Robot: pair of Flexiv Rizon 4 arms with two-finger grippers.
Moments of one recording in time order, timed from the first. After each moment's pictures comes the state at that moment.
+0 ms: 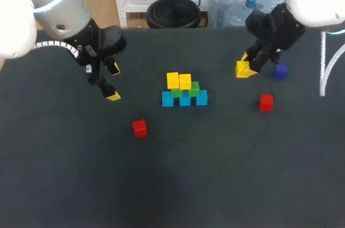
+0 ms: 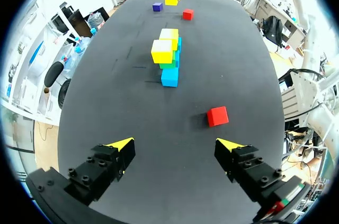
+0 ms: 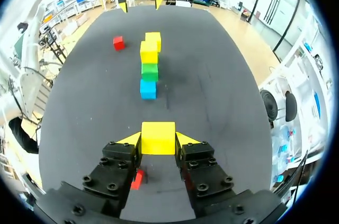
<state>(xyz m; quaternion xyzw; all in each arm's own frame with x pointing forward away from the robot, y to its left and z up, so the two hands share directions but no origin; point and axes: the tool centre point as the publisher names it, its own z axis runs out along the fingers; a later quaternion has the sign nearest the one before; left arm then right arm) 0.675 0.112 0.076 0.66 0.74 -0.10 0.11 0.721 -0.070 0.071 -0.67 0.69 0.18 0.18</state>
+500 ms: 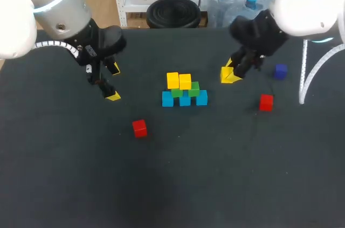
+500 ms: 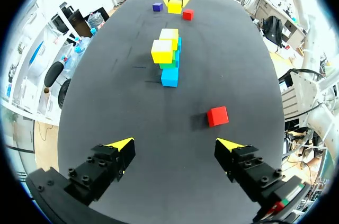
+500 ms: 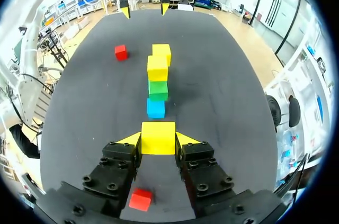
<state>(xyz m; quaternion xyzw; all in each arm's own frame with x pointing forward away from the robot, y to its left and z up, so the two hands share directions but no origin) 0.675 0.112 0.076 0.66 0.74 -0.10 0.11 0.708 -0.031 0.065 -0.67 0.69 0.20 0.18</state>
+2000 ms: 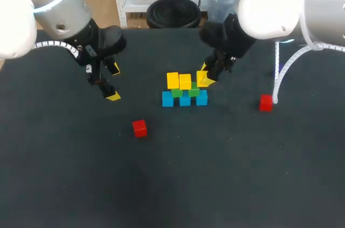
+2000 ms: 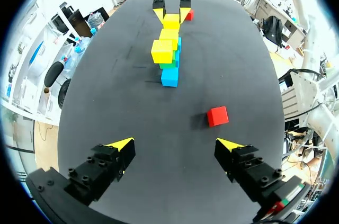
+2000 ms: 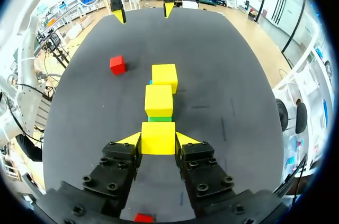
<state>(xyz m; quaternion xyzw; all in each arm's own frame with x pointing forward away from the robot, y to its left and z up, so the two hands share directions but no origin) 0.675 0.112 0.076 0.66 0.74 -0.10 0.11 0.709 0.029 0.055 -0.68 0.69 0.20 0.15</state>
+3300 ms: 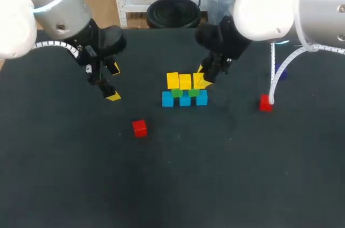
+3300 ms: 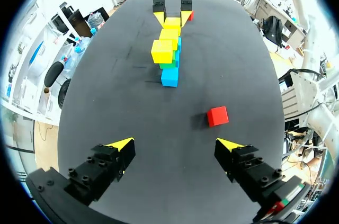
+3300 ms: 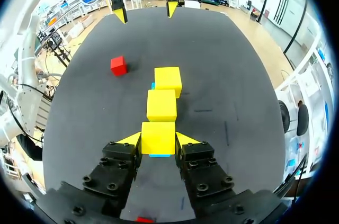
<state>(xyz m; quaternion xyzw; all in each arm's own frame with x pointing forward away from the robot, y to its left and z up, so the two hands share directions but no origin) 0.675 0.112 0.076 0.66 0.74 -0.10 0.11 0.706 0.038 0.051 -0.69 0.68 0.20 0.14</state>
